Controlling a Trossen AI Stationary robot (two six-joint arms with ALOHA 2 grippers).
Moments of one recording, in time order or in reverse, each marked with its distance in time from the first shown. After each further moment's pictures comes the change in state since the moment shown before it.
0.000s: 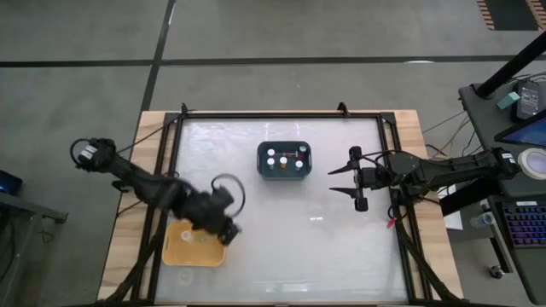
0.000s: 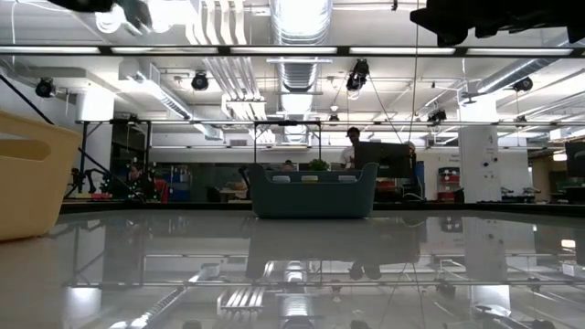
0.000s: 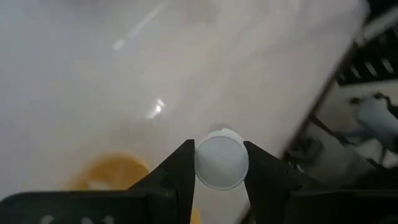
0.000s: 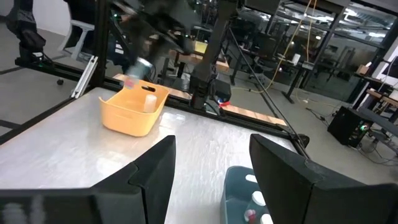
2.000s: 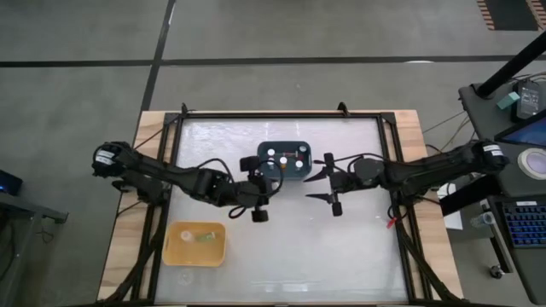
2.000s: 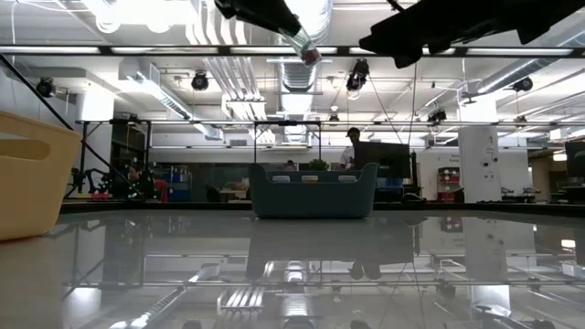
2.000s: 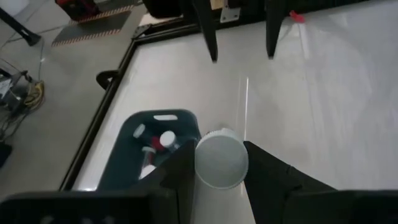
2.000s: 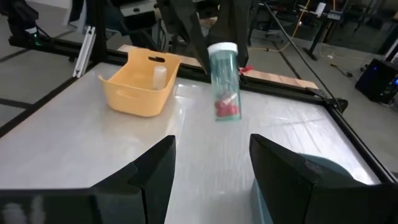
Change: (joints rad) left arm 0.256 0.154 -0.015 0.537 -0.350 1.252; right arm 0.001 0.417 0.155 0.097 -0.009 0.106
